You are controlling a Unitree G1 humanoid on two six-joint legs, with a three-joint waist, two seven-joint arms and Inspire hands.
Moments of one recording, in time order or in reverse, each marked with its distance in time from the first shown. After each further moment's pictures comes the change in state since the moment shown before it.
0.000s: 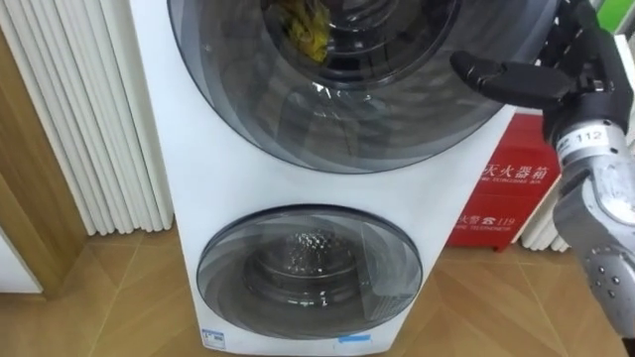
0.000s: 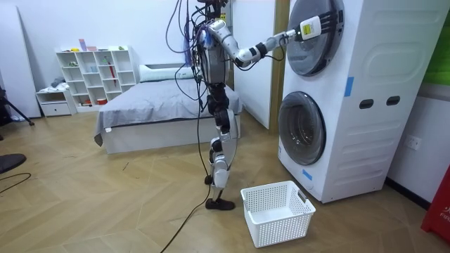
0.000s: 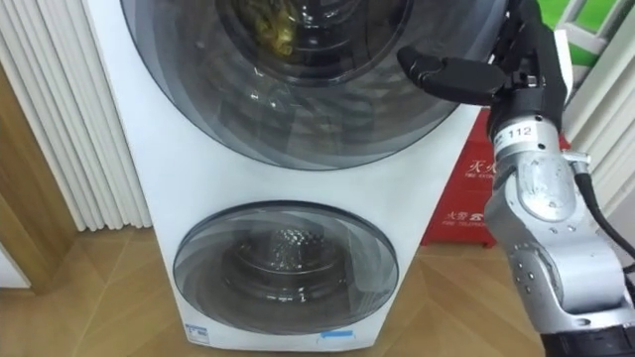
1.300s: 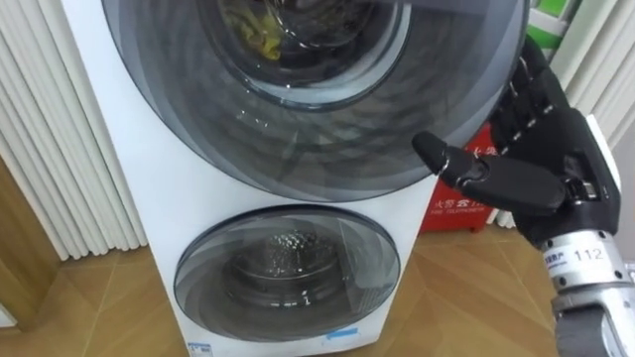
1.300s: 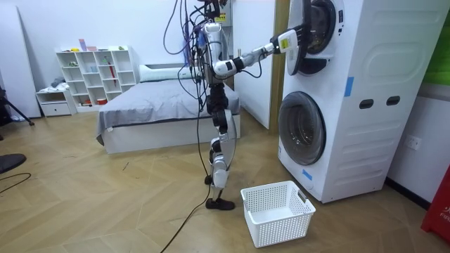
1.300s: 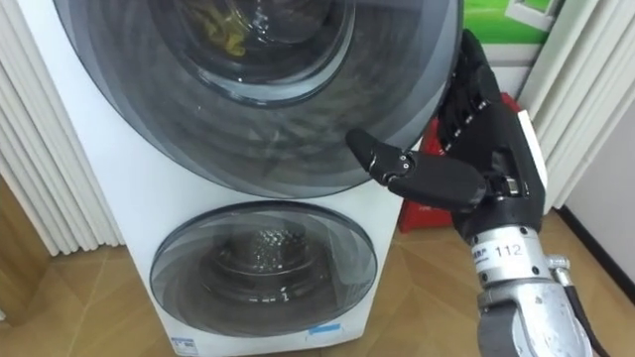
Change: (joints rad) left arm -0.041 -0.010 -0.125 0.110 0.001 -0.097 -0.011; right arm 0.416 0.094 0.033 -0.314 0.059 -0.184 0.201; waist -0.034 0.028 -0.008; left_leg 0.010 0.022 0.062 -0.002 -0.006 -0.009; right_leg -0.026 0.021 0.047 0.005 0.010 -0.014
